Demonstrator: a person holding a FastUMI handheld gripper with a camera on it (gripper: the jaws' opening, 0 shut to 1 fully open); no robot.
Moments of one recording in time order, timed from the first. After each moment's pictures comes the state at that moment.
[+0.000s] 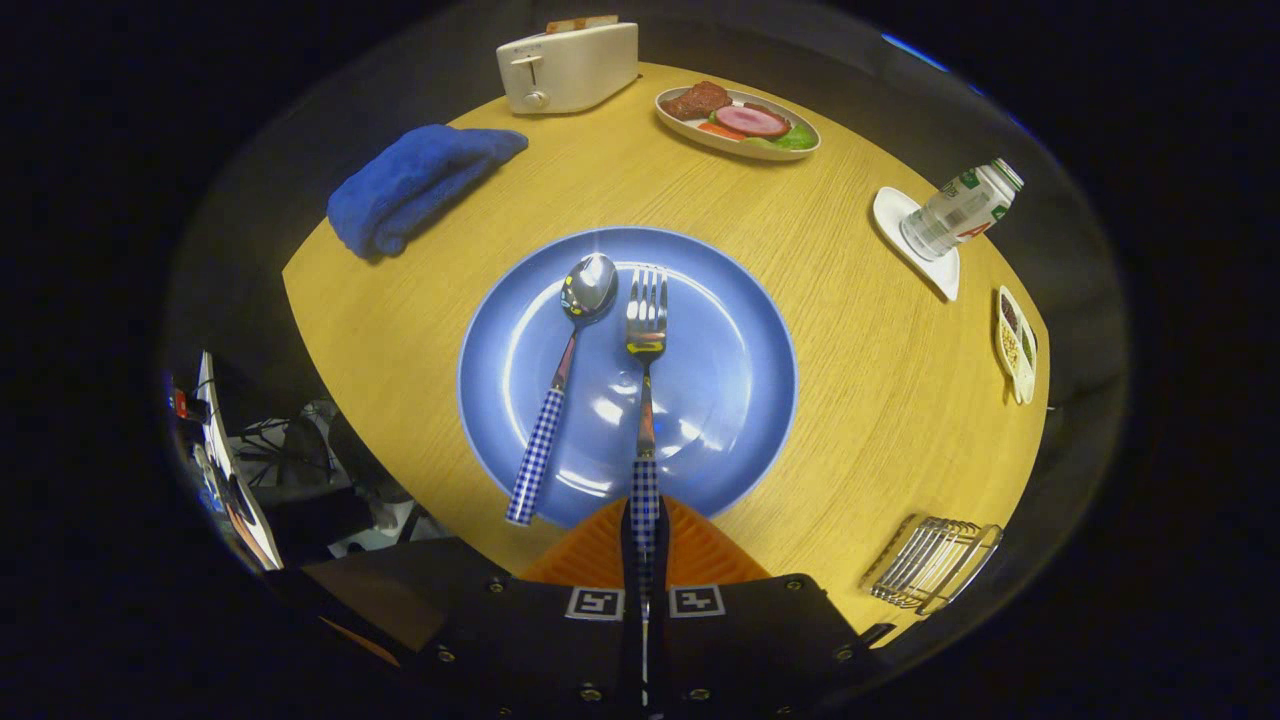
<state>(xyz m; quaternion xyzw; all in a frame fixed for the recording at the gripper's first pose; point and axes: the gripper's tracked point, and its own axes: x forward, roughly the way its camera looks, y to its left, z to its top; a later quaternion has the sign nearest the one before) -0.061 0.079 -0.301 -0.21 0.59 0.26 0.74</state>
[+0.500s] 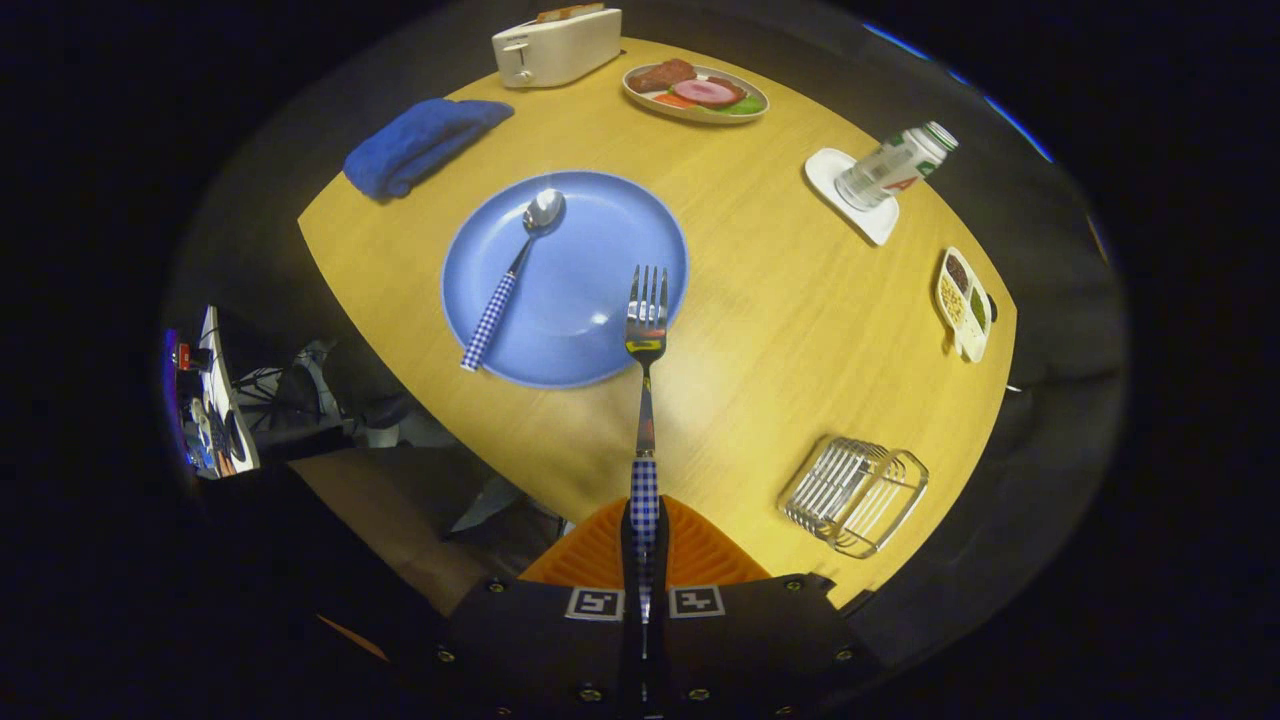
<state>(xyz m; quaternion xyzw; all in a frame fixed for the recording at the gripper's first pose) -0.094 -0.036 -0.243 -0.25 0.64 0.23 0.69</state>
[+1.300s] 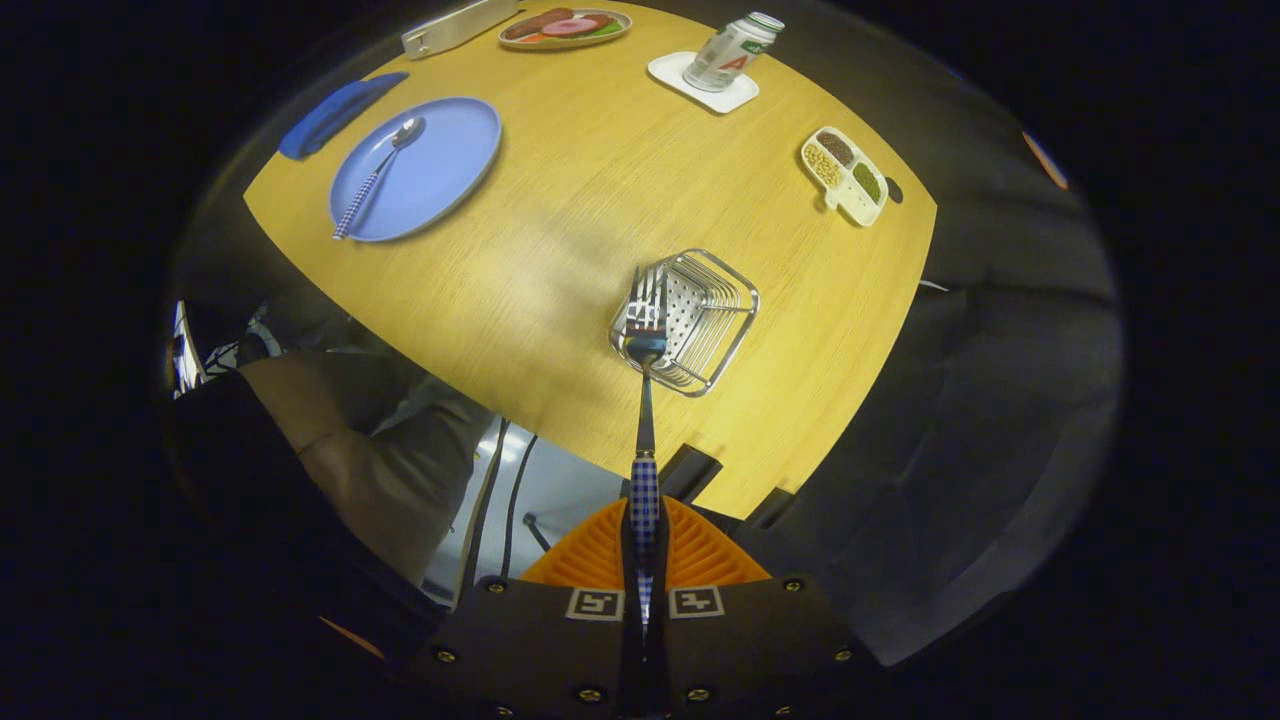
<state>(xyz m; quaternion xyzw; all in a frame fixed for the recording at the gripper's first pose) -0.110 -0.202 -0.190 -0.29 0.72 0.12 0.62</state>
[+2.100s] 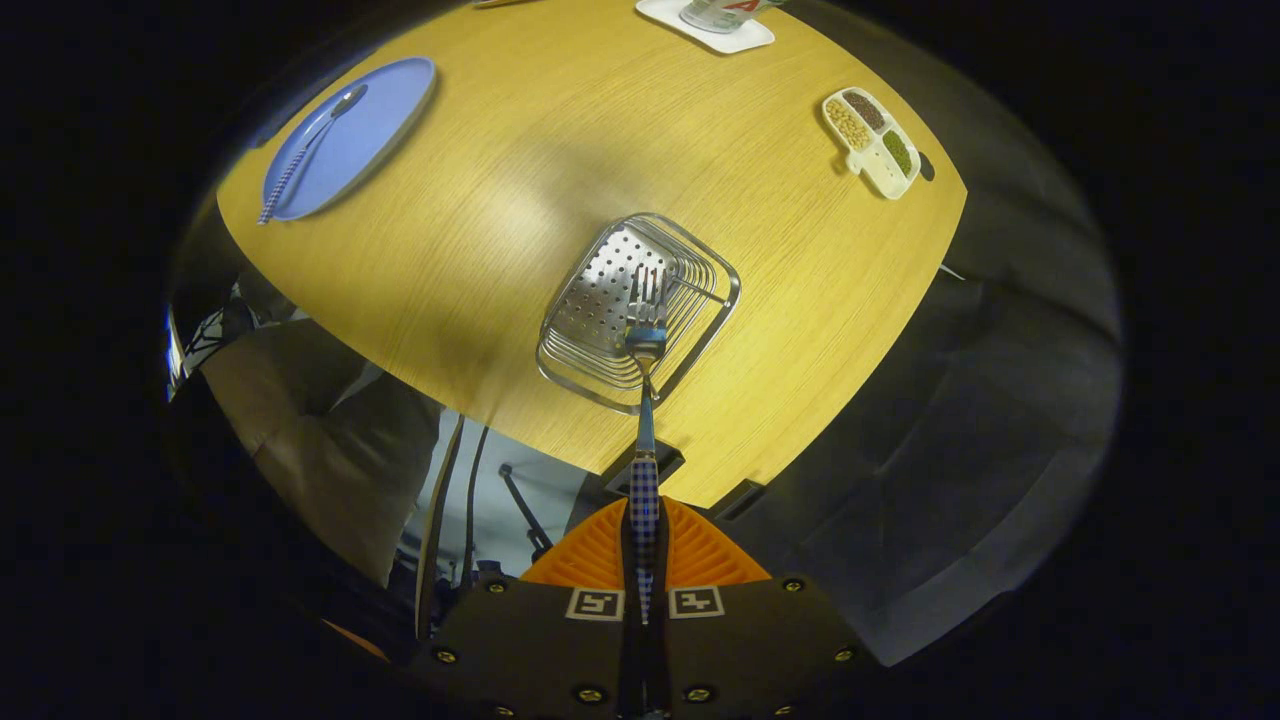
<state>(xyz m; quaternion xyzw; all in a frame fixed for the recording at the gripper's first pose) -0.074 -0.230 -0.231 -0.34 0.77 0.11 0.53</state>
